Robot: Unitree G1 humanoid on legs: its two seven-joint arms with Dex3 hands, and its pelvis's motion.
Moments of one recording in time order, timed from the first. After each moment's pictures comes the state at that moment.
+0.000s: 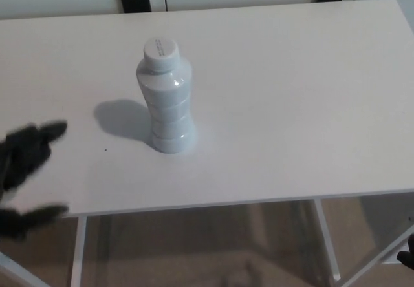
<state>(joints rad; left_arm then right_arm) 0.16 0.62 0.24 -0.11 -0.18 0.19 -0.68 -0.25 -0.36 -0.36 1.25 0.19 -0.25 0.15</state>
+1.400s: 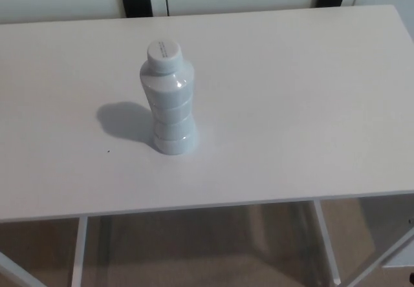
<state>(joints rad) 0.36 0.52 0.14 0.44 -0.05 -0.03 -0.57 -0.09 -0.36 -0.24 1.26 0.12 -0.27 0.13</state>
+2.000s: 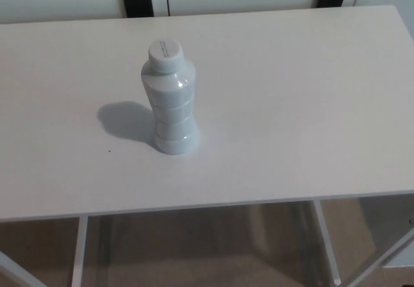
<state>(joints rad) 0.17 0.52 0.08 0.88 0.03 -0.14 -0.35 -0.01 -0.35 -0.17 1.19 0.07 -0.37 0.14</state>
